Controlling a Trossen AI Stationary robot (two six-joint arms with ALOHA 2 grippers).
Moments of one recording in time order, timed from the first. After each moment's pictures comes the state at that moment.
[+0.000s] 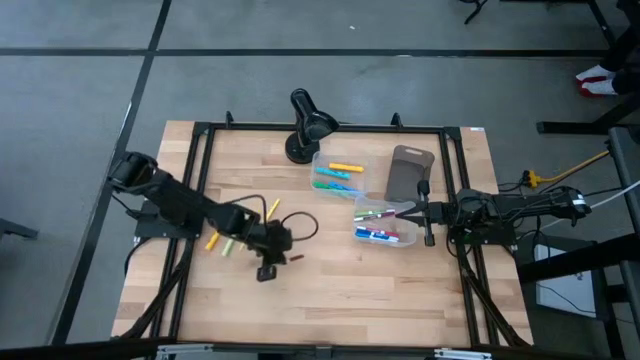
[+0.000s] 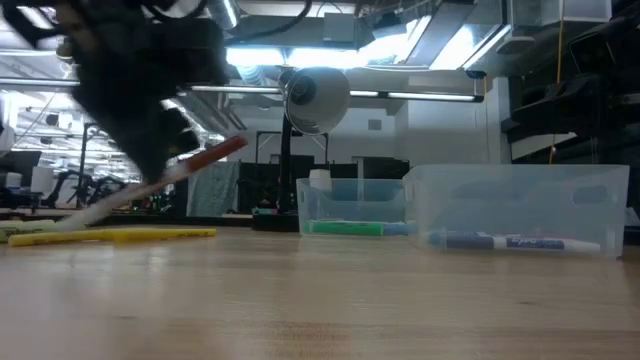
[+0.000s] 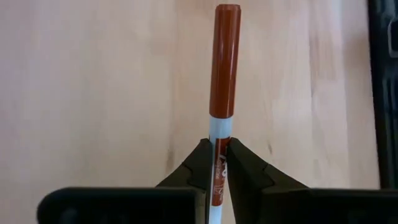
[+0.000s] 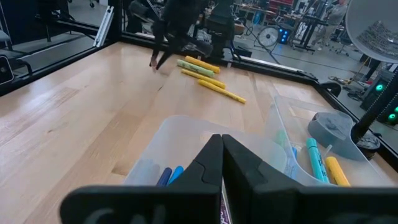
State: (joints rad) left arm -0.32 1.51 0.78 -0.26 0.09 -0.47; right arm 0.11 0.19 0.01 0.03 0.06 -0.22
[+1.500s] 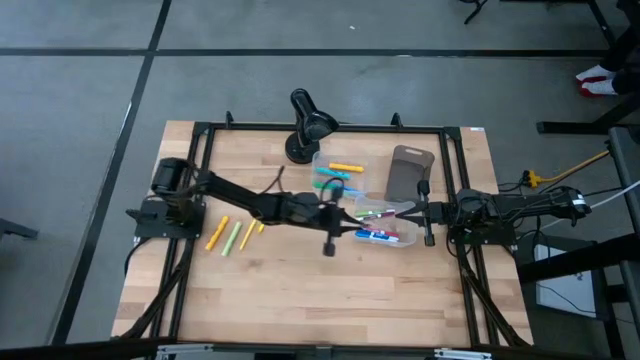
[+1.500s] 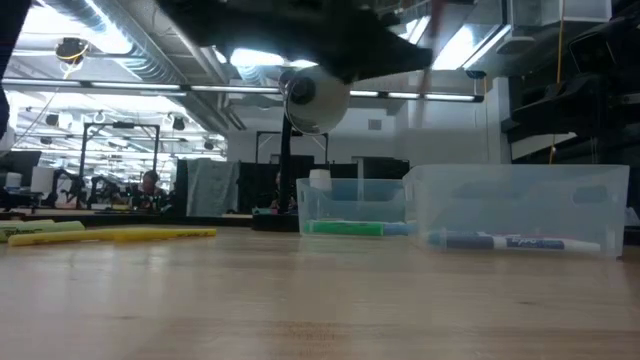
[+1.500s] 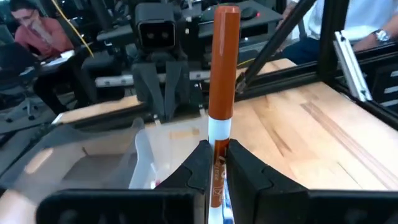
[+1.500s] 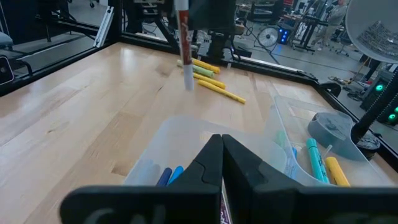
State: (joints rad) left arm -0.10 1.83 1.07 0.57 -0.05 0.20; right arm 0.11 0.19 0.01 0.03 0.06 -0.22
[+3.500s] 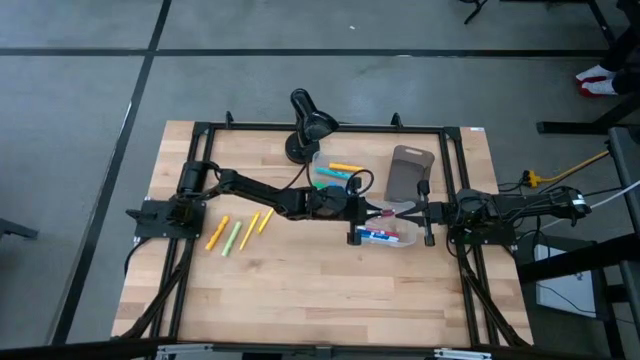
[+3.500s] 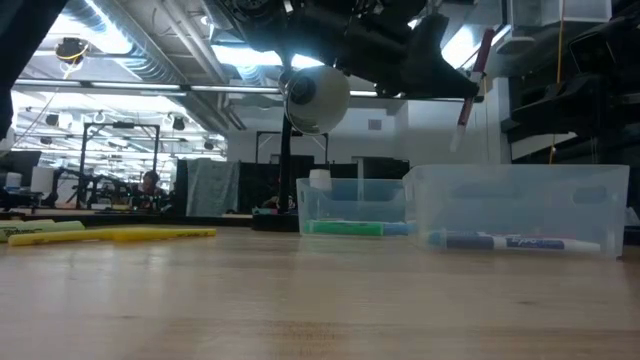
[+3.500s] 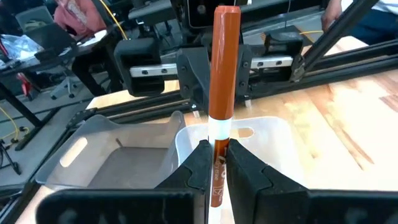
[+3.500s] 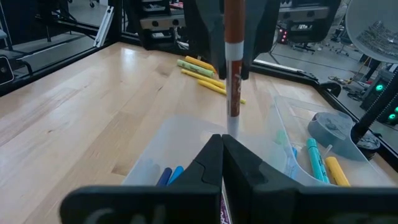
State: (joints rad) left arm -0.04 2.03 1.38 0.39 -0.15 0.23; right arm 0.11 0.19 0.01 0.03 0.06 -0.22
